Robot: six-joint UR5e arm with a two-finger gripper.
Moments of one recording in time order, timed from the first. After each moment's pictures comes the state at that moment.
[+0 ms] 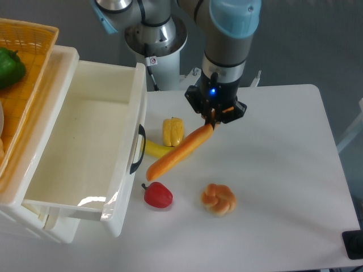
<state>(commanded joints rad) 2.55 -1.70 -1.44 -1.52 1.45 0.79</state>
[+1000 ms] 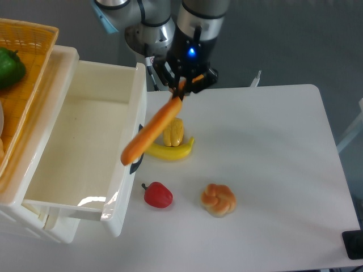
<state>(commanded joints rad) 2.54 -1.53 -1.46 -1.65 1.27 0.62</state>
